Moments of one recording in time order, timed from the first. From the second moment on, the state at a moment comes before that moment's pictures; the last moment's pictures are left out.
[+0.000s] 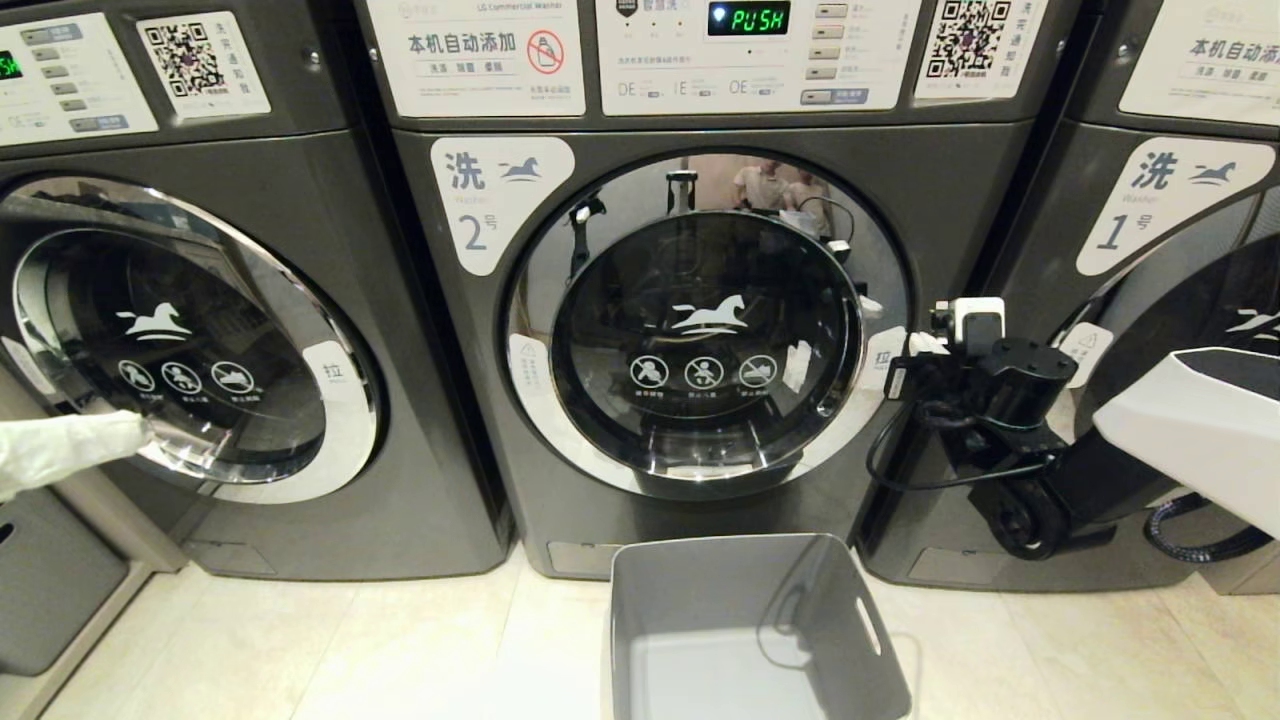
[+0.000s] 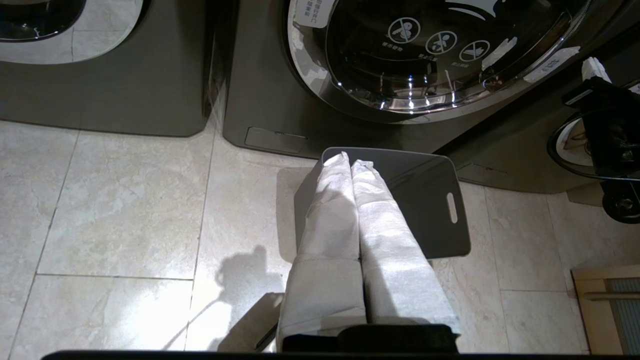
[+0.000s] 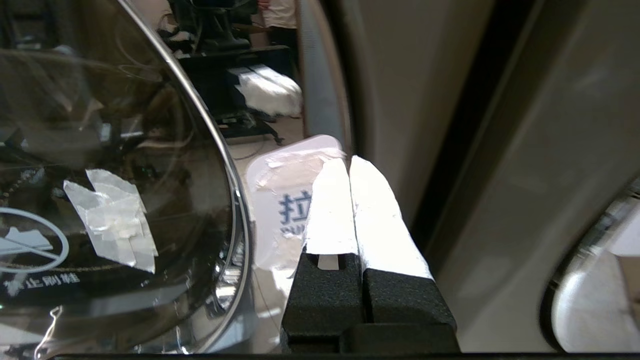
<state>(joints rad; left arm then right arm) -0.54 0.95 -1.05 0.43 0.31 -0.43 0.15 2.26 -1.06 -1.40 -0.30 -0.10</state>
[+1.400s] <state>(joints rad) -0.54 0.96 -1.05 0.42 0.33 -0.43 0.13 2.51 -1.38 -1.37 -0.25 -0.10</state>
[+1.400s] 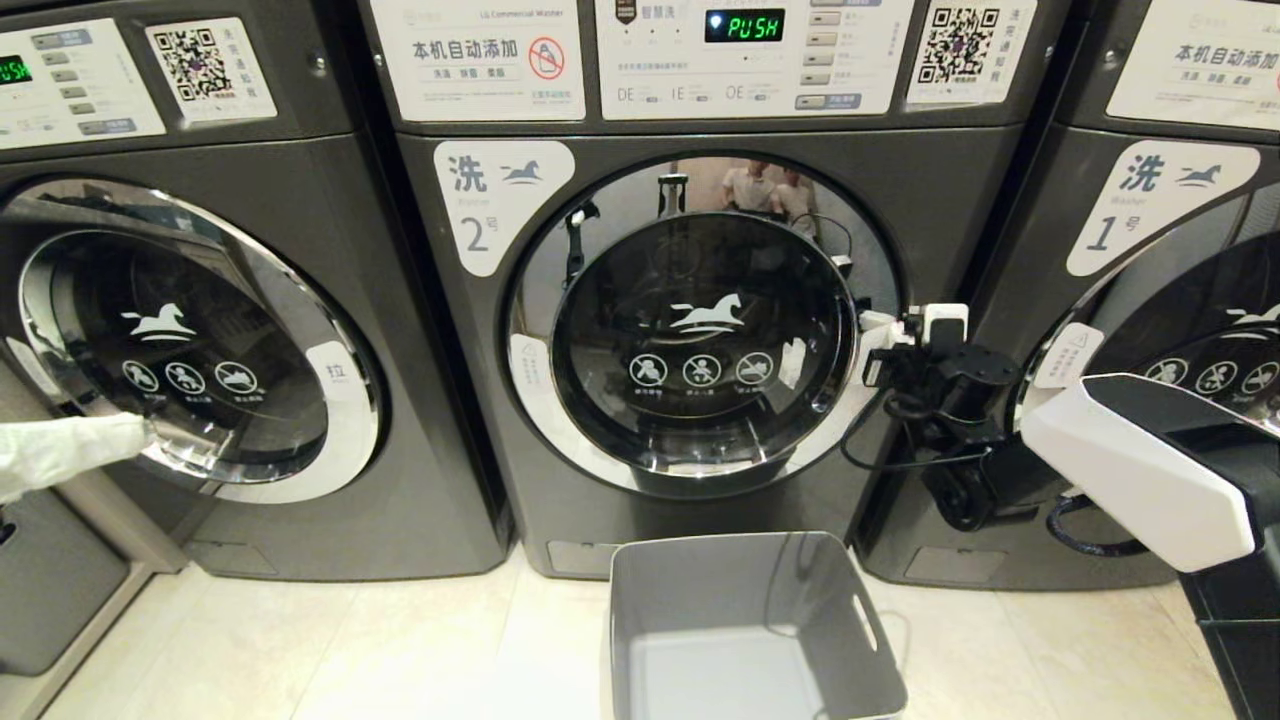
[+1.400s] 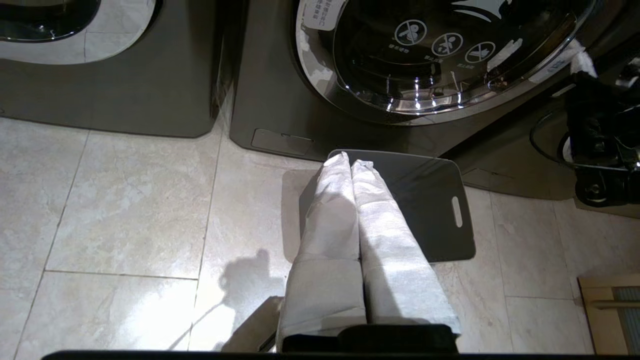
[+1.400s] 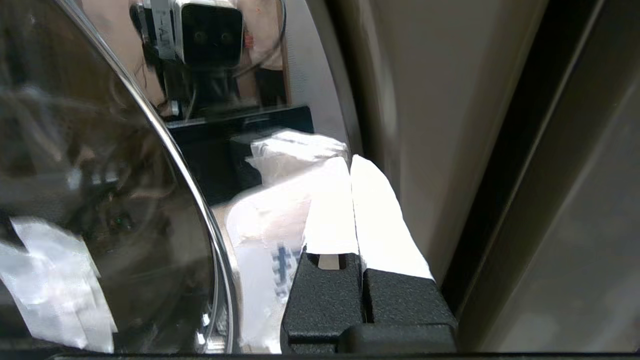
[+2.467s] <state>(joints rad) -0.54 0.89 -0.88 0.30 0.33 -0.44 0.25 1.21 -0.22 -0.78 -0.24 -0.05</state>
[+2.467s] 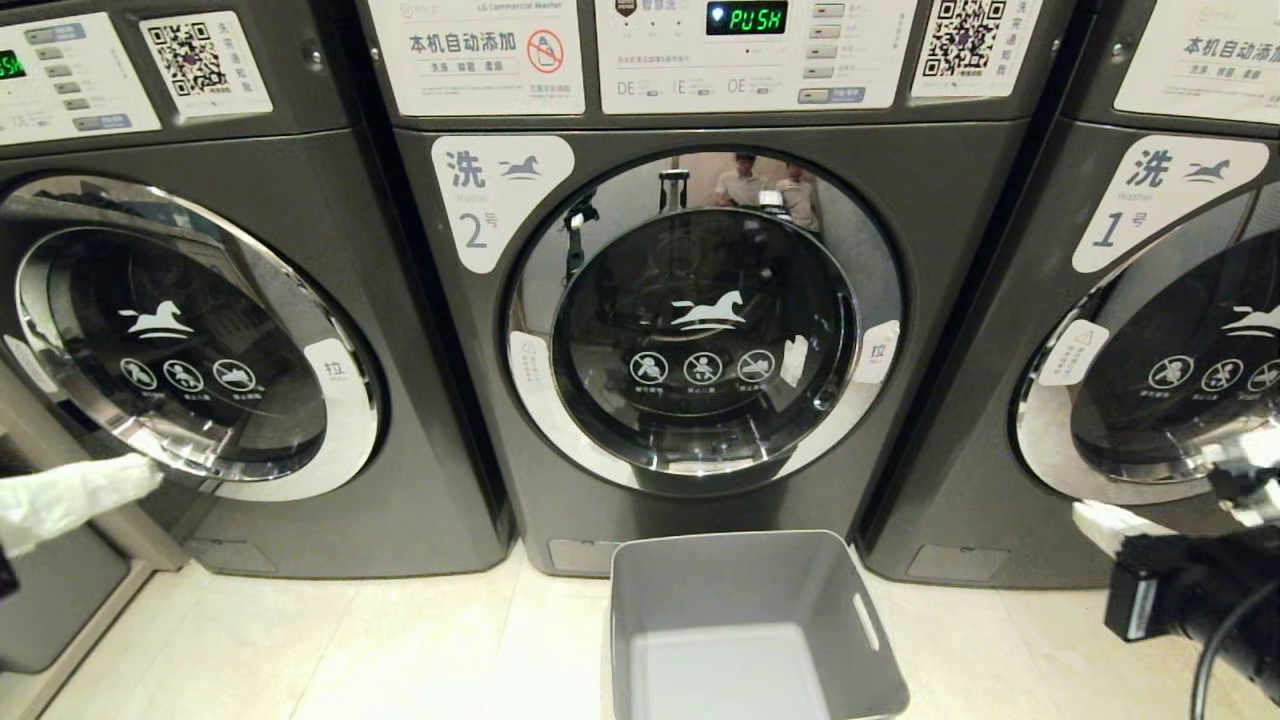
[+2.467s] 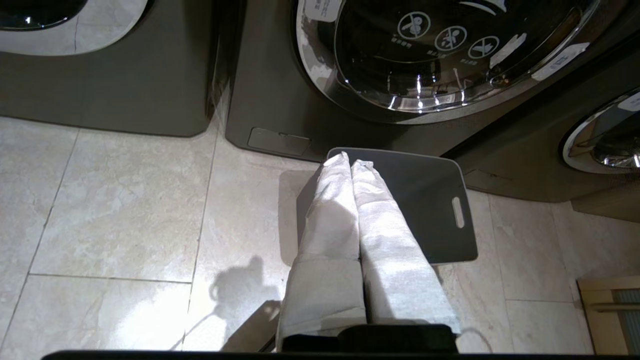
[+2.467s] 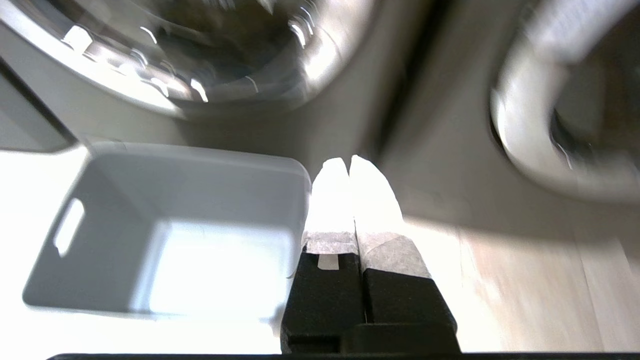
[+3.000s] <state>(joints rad) -0.34 0.71 -0.60 0.09 0.33 -0.21 0.00 0.82 -0.03 -0.73 -0.11 -0.13</state>
